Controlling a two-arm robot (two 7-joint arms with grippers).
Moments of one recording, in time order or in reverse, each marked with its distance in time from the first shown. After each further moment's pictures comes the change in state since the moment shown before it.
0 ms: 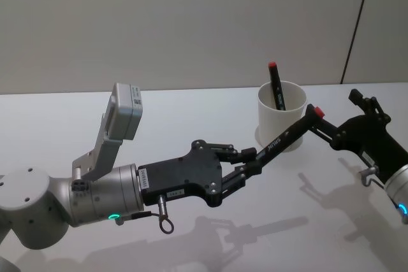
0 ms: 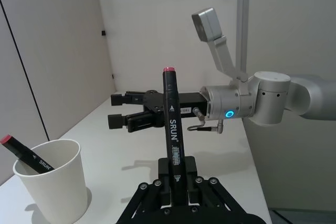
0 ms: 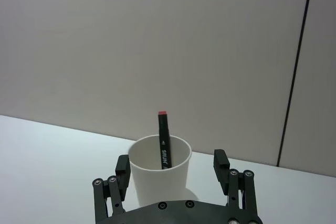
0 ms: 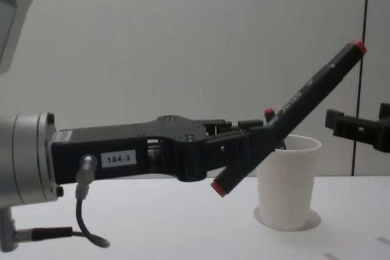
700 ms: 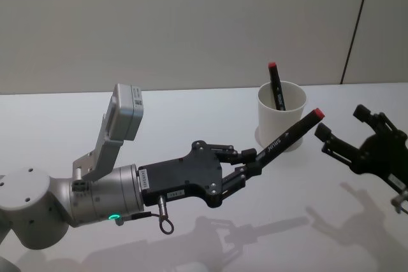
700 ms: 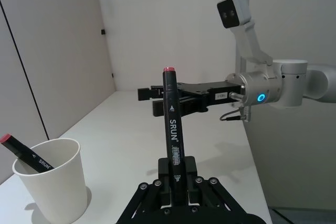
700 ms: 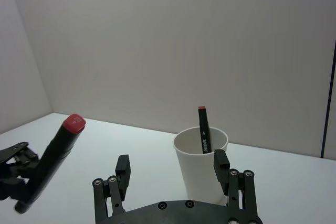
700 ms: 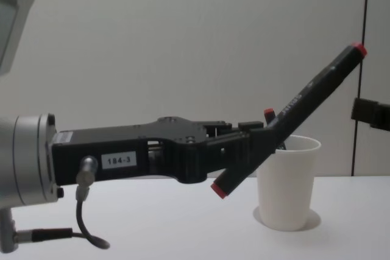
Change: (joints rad) left arm -0.001 0.000 0.002 0.001 0.003 0.001 0.000; right arm -0.141 0.144 0.071 -0.141 0.238 0.004 0.147
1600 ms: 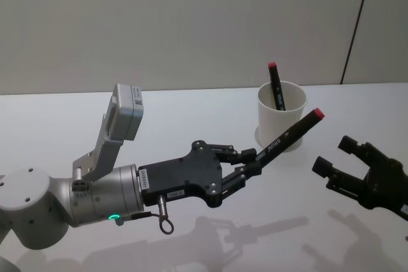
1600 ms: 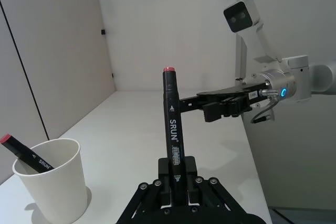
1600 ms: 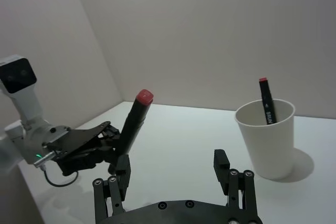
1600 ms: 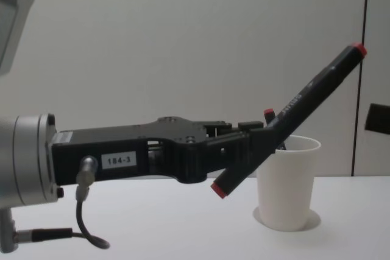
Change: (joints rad) left arm 0.000 0.000 0.000 0.000 0.000 0.000 0.000; right arm -0.086 0.114 0.042 -0.040 0.262 0.073 0.214
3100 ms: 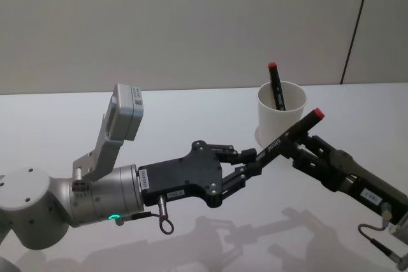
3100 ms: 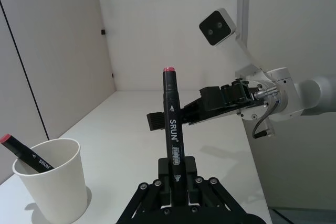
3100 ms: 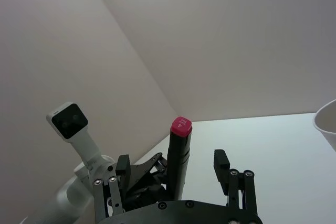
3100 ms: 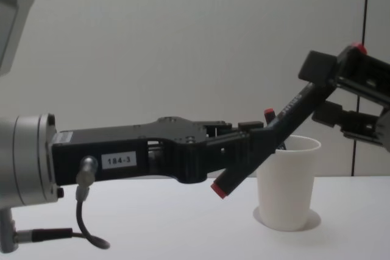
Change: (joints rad) left arm 0.000 0.000 0.000 0.000 0.000 0.000 0.000; right arm 0.146 -0.140 -0.109 0.113 0.182 0.107 0.121
